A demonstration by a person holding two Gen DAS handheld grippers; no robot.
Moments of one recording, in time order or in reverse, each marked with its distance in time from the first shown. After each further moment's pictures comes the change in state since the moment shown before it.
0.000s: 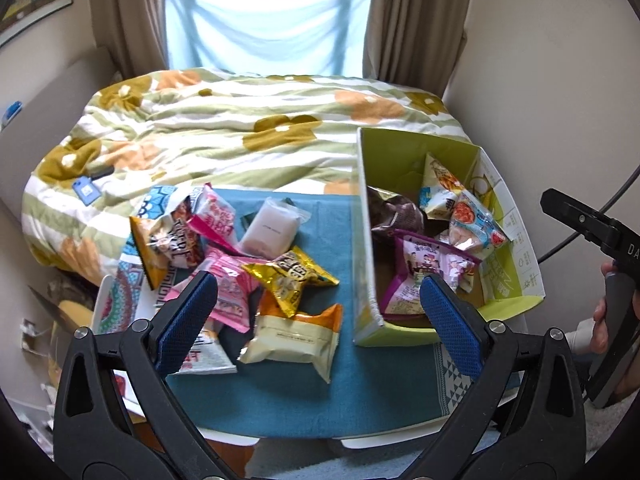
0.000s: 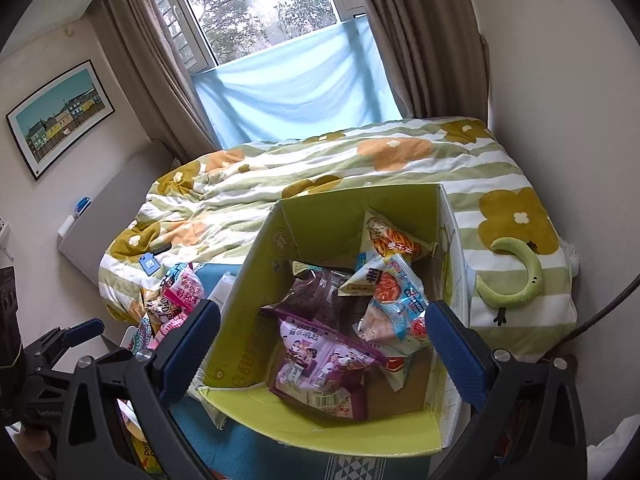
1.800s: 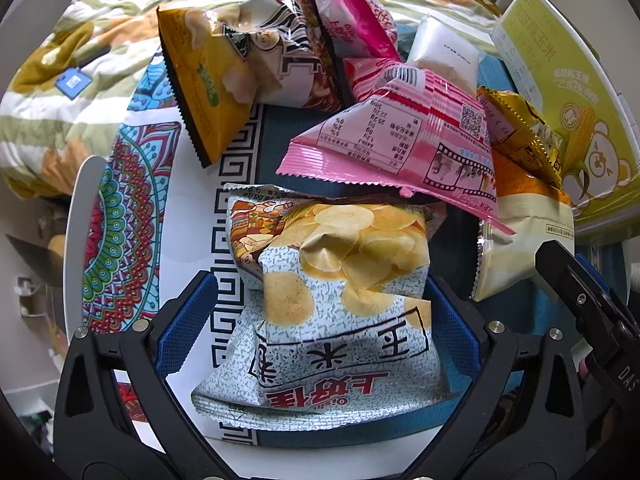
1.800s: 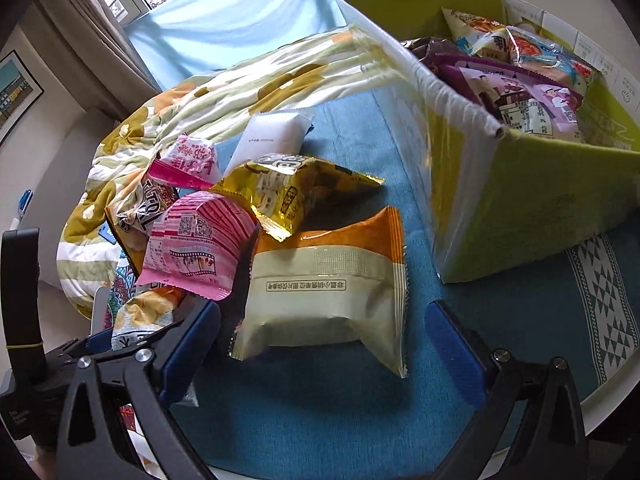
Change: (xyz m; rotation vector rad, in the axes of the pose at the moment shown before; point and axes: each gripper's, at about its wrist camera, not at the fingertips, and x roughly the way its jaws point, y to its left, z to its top) left arm 0.176 0.189 -0.099 -0.028 0.414 -0.011; right arm 0.170 0.172 -0.163 0.245 0.217 -0.199
